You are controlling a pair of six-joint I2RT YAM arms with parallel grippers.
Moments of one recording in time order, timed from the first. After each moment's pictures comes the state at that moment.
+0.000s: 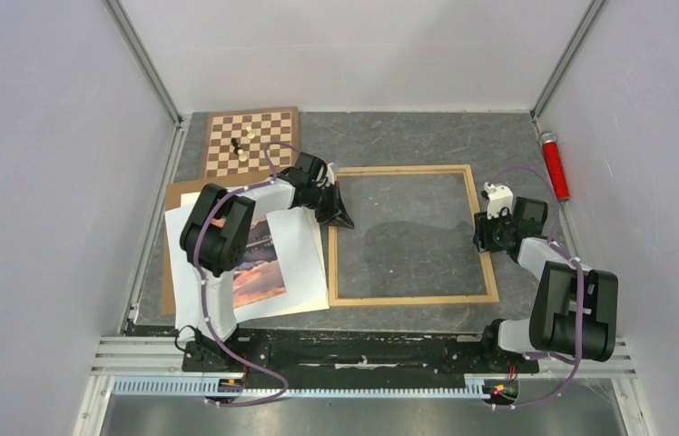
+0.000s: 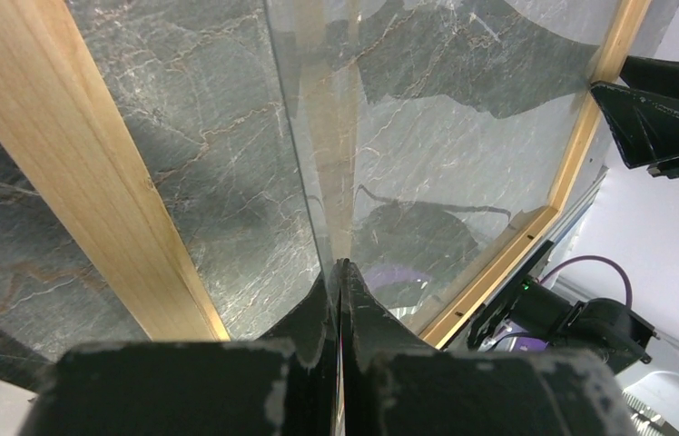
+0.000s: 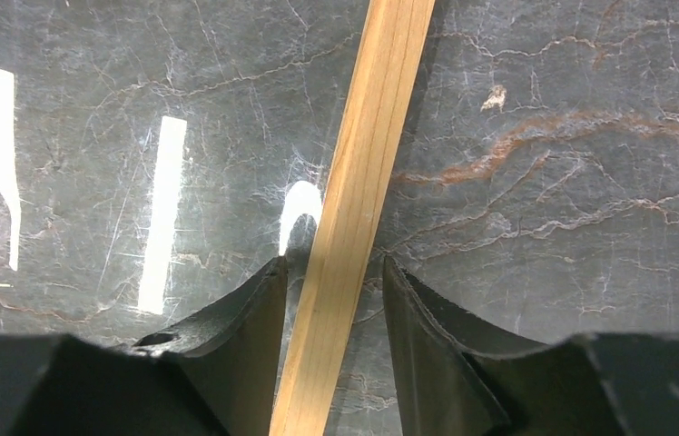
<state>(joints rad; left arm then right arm) -0.45 2.01 1.25 -0.26 0.60 -0.60 -0.24 1.37 0.53 -0.04 -0.32 -0.38</state>
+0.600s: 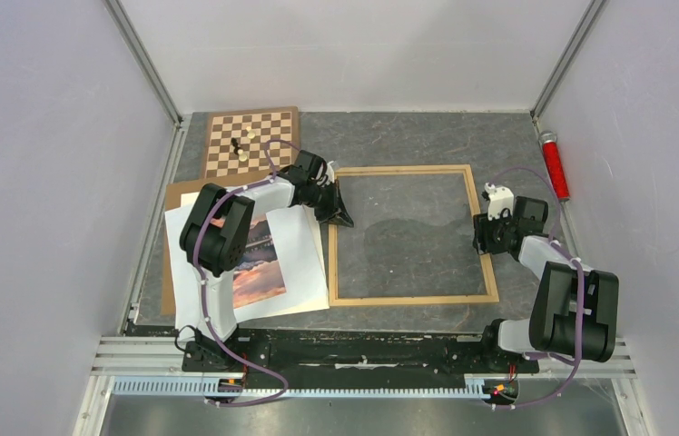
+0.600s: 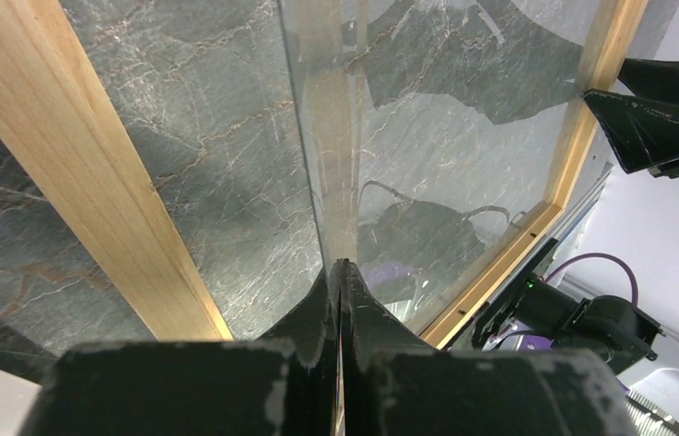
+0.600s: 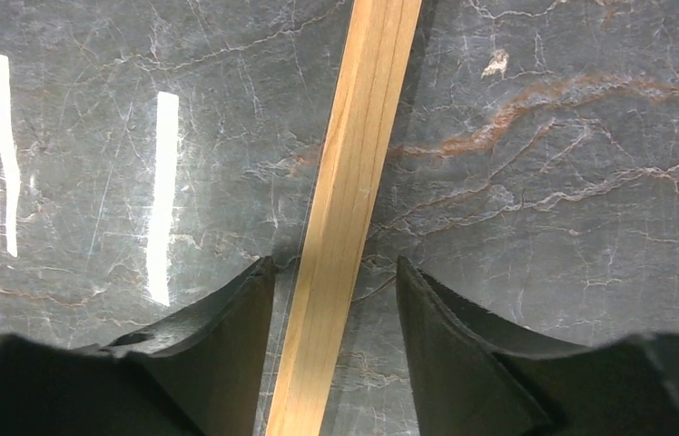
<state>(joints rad) -0.45 2.01 1.28 -0.29 0.60 -0.58 -0.24 1.36 0.55 -0.10 -0.30 -0.38</state>
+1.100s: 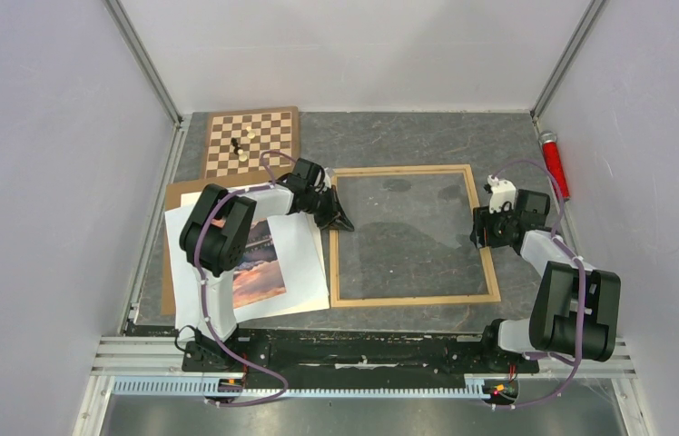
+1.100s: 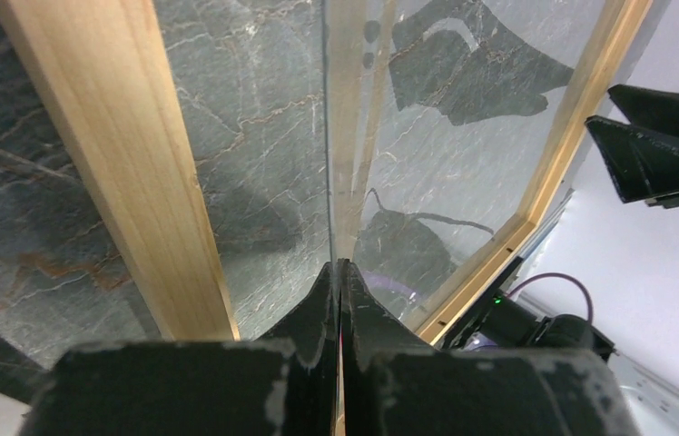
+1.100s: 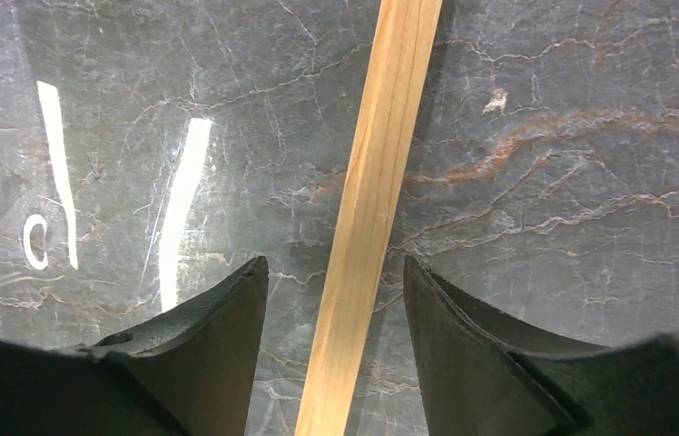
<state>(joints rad) -0.45 2.01 1.20 -0.18 0.61 -0.70 -0.24 1.36 0.61 -0.16 -0.34 -0.33</state>
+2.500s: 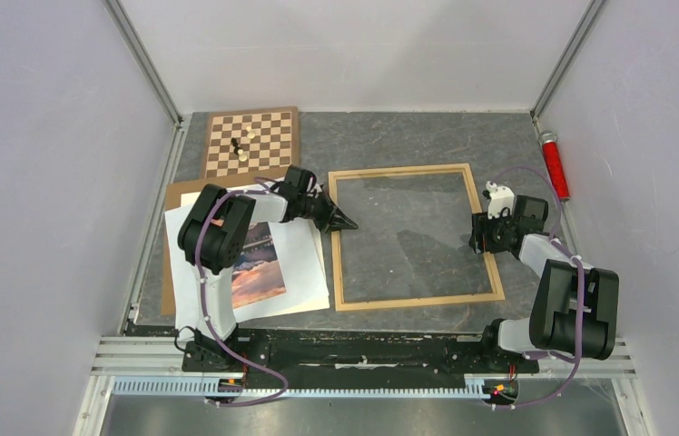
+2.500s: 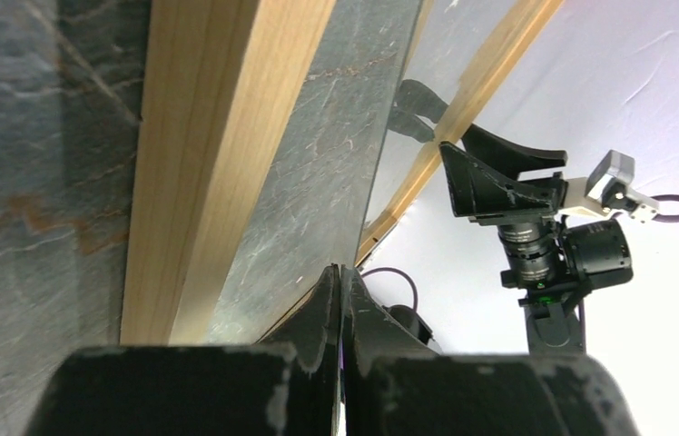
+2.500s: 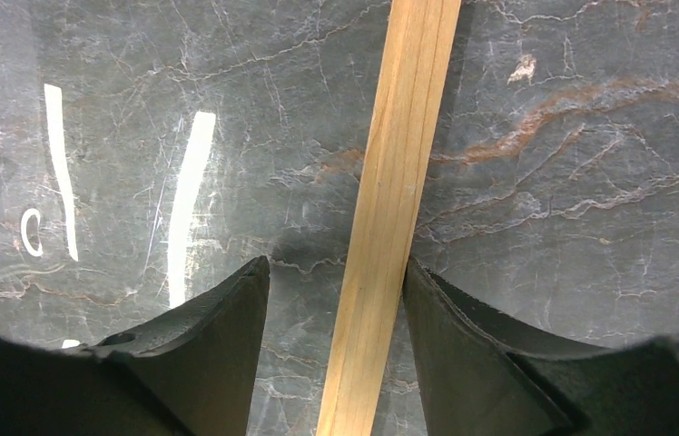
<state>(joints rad) -0.41 2.02 1.08 0.03 0.76 -1.17 -0.24 1.38 0.57 -0.13 -0.36 -0.33</state>
